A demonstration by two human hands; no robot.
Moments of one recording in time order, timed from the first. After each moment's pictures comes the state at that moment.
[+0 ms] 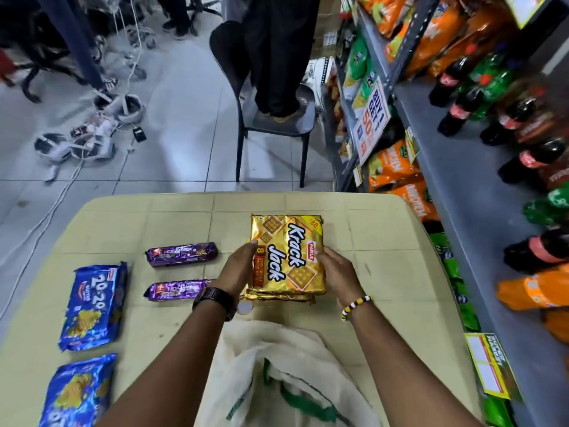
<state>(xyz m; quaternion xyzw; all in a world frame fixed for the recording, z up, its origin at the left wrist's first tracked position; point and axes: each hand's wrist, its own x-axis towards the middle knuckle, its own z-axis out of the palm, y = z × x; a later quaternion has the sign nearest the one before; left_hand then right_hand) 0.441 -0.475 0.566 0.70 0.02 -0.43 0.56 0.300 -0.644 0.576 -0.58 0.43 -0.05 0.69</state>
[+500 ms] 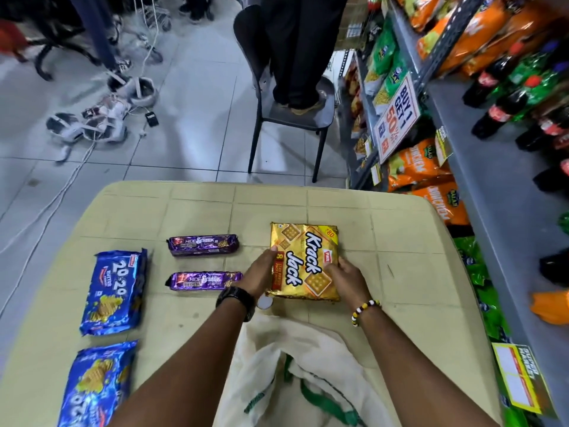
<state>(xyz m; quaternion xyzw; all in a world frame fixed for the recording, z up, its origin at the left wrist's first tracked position) 0.442 -0.453 0.532 0.66 0.01 -0.50 0.56 0.315 -0.618 0.541 -0.68 0.47 0.02 0.56</state>
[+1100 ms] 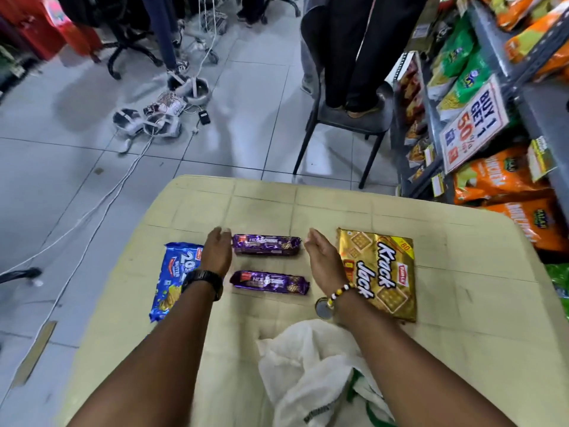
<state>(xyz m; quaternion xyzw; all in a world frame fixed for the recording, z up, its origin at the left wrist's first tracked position) 0.584 -0.283 0.520 0.86 0.10 -0.19 0.46 0.462 -0.480 0.534 -0.69 0.33 0.01 0.64</state>
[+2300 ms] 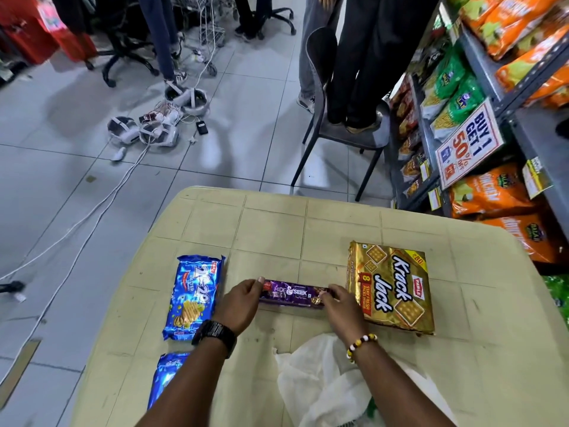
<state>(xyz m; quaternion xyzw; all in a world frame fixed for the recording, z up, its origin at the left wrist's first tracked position) 0.529 -0.241 0.513 0.86 -0.04 -0.31 0.40 0.414 -0.442 0.521 -0.74 0.43 0.08 0.51</state>
